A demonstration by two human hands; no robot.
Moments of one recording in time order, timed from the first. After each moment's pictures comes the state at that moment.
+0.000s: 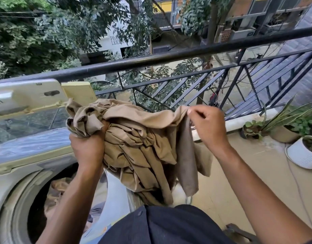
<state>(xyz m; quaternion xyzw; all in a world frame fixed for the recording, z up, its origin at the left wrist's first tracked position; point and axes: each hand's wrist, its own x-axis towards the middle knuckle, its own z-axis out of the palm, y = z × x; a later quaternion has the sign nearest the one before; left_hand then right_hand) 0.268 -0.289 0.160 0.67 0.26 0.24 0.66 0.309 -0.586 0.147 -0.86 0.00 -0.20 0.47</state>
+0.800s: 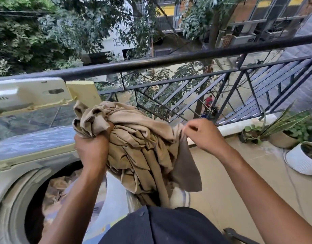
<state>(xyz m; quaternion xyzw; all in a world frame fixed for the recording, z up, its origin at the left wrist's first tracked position) 0.264 -0.288 0.149 0.68 0.27 0.22 0.65 0.298 -0.587 0.149 -0.95 -0.02 0.02 0.30</state>
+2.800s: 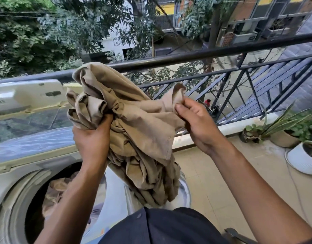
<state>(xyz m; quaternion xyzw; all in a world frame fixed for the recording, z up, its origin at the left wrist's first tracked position) 0.270 -0.308 0.183 0.67 0.24 0.25 0.66 0.297 -0.549 0.197 -0.61 -0.08 0.07 0.78</state>
